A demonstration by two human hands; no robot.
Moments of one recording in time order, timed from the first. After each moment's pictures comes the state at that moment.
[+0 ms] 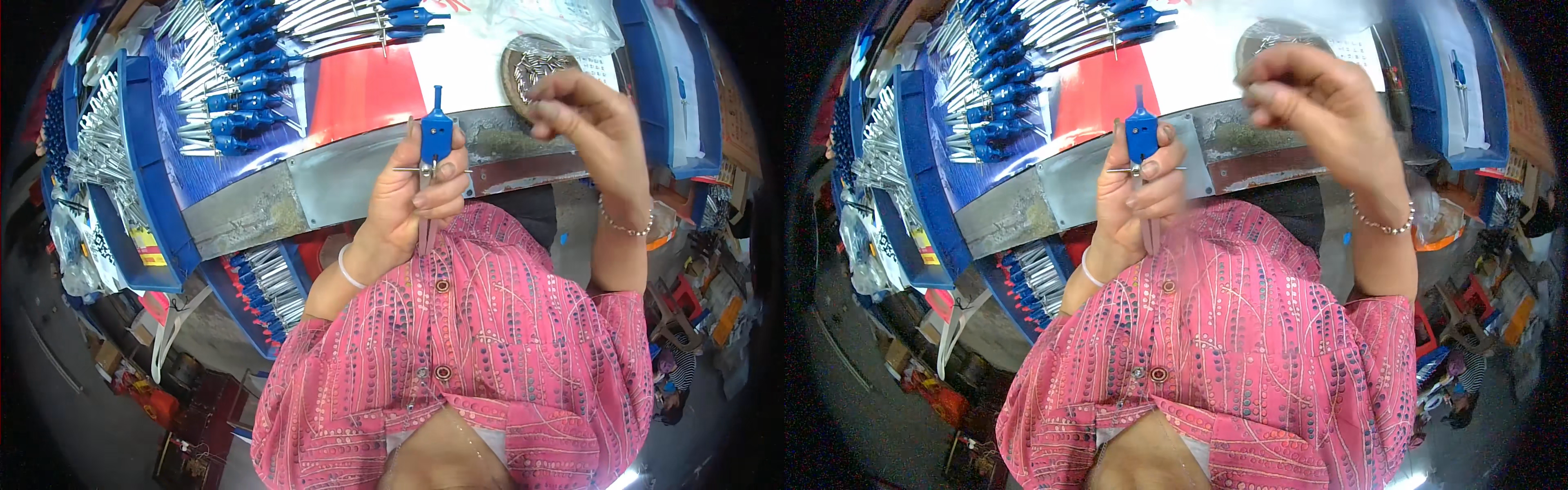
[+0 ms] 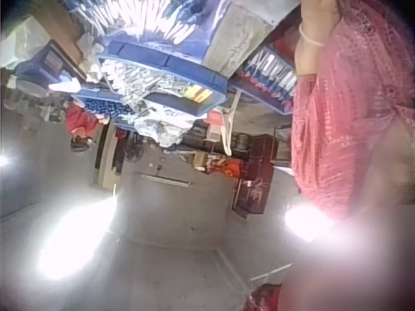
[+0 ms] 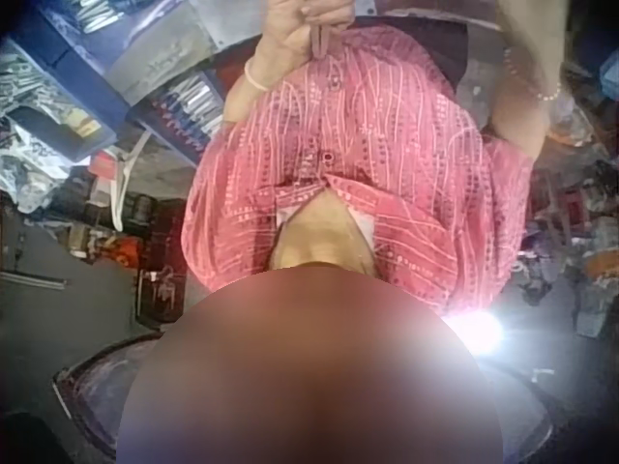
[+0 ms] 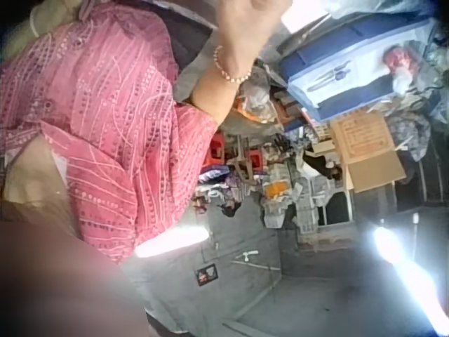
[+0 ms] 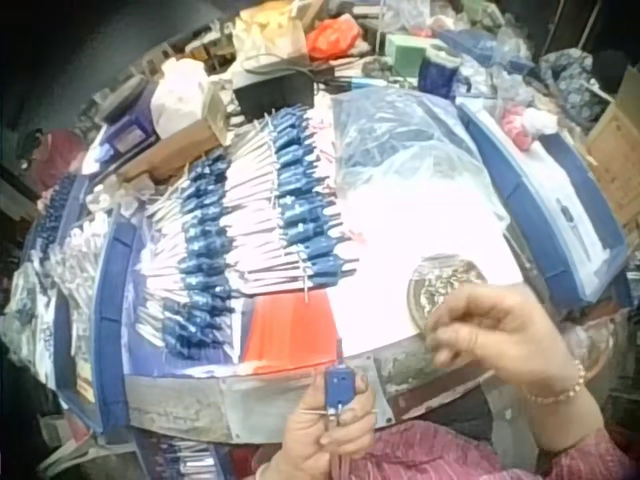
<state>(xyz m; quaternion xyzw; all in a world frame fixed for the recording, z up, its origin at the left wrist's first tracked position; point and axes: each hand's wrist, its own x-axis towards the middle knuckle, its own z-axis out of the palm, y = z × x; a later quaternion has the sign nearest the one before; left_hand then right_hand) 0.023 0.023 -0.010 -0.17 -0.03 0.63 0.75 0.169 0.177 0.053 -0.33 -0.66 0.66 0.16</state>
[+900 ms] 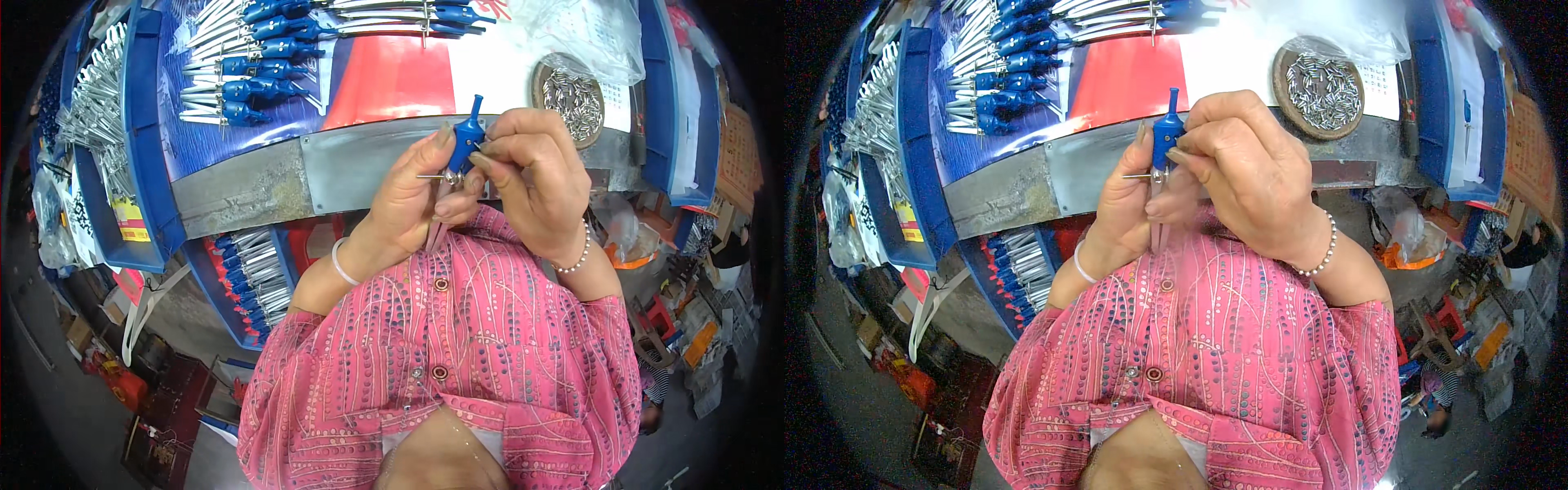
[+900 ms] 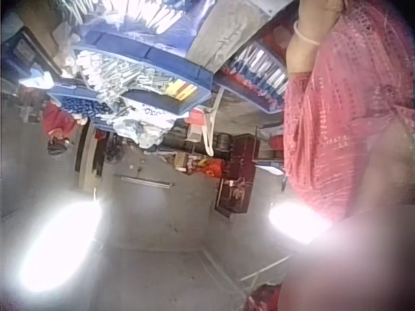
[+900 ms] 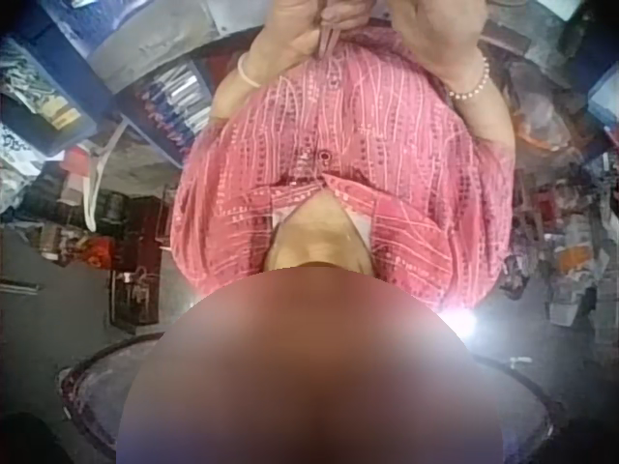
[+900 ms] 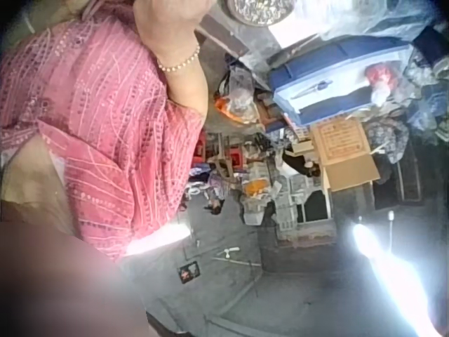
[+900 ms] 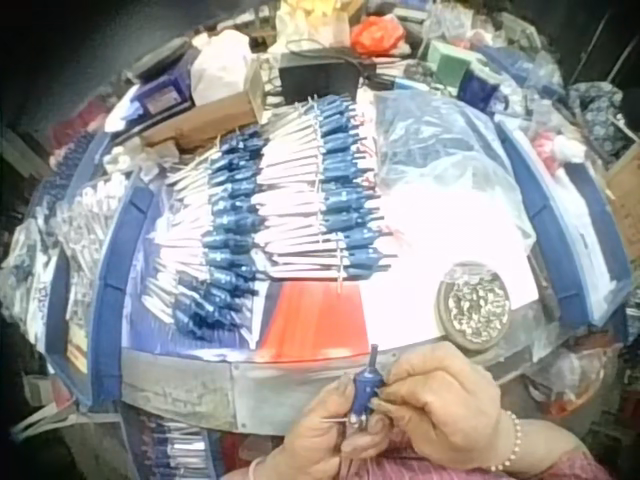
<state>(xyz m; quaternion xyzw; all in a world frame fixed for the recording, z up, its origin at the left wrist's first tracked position) 0.017 0.006 -0.006 -0.15 0.08 0.65 0.75 0.120 0.113 0.045 -0.17 -0.86 0.39 0.29</state>
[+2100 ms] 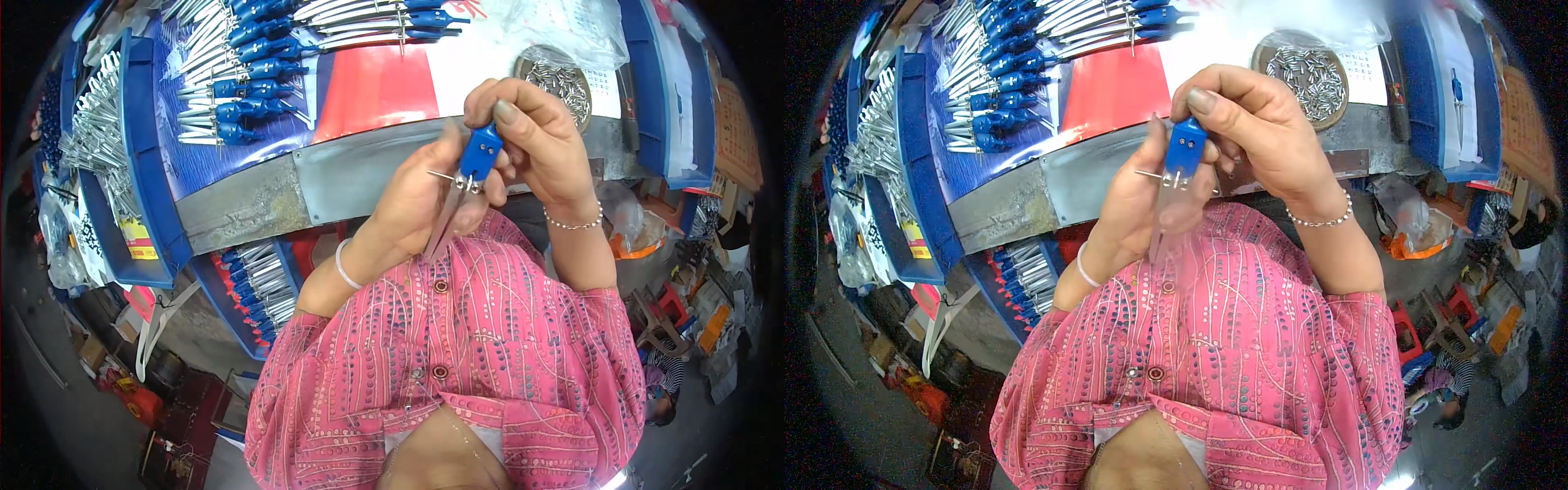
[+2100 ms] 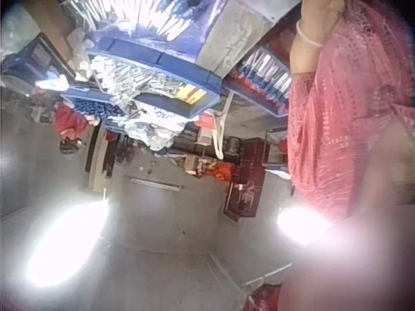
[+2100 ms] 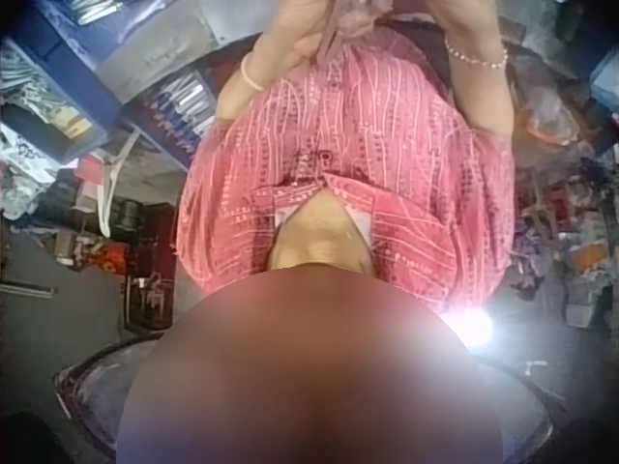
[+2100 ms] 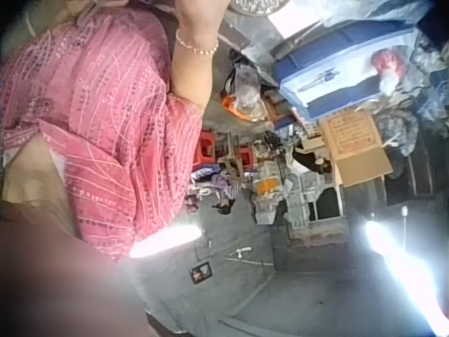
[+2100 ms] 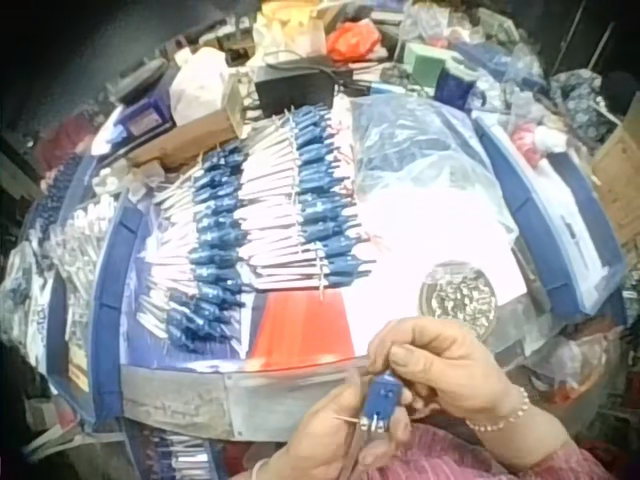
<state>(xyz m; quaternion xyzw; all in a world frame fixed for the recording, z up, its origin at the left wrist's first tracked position) 0.024 0.027 0.006 -0.04 0.20 0.61 0.76 0.126 0.141 0.033 -0.24 -0.51 0.81 0.16</state>
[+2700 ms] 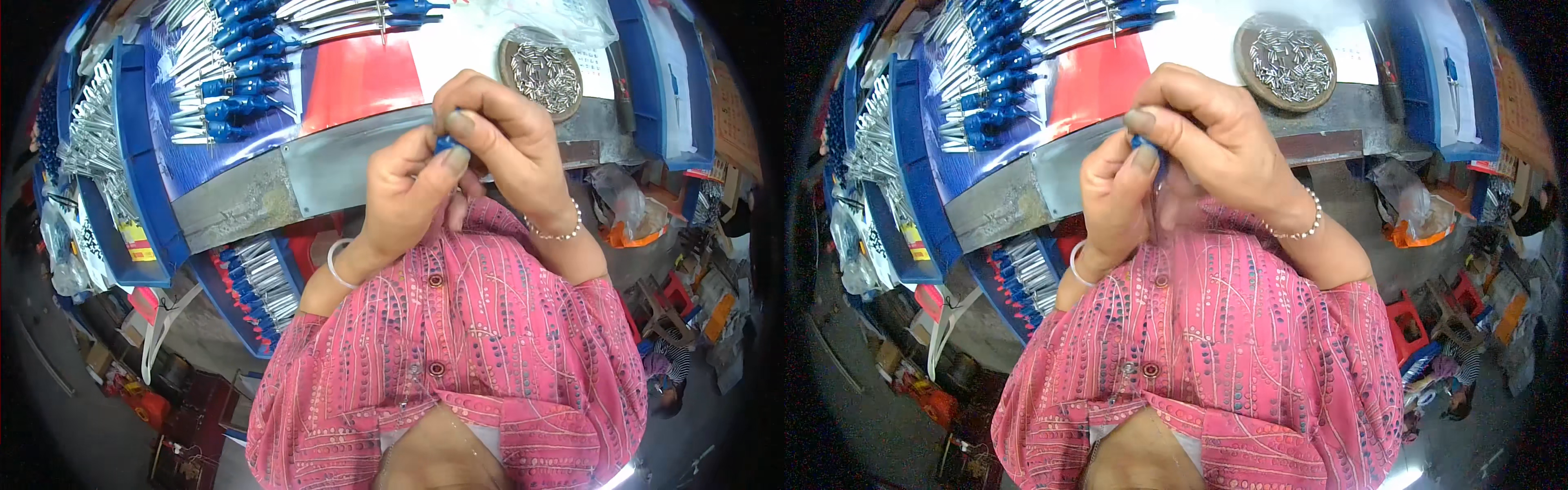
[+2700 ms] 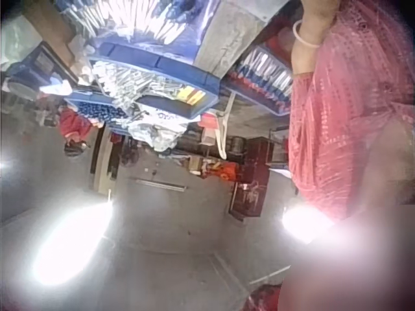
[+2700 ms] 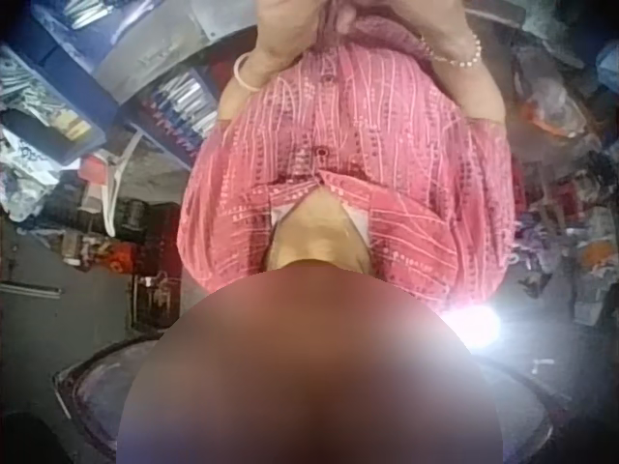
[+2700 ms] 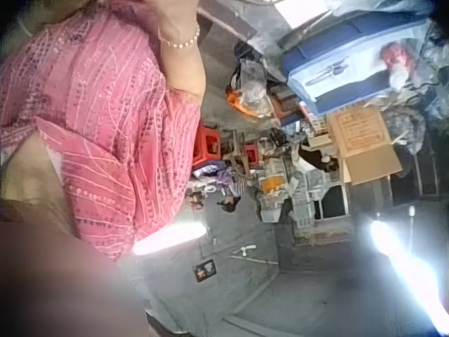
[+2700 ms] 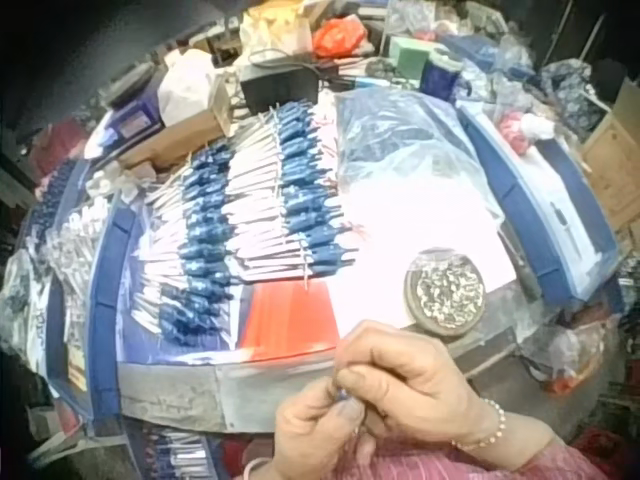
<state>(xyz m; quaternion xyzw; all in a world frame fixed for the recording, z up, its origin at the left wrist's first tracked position) 0.034 0.009 0.025 0.13 0.36 0.70 0.61 0.121 0.122 0.035 -0.16 -0.70 0.66 0.24</state>
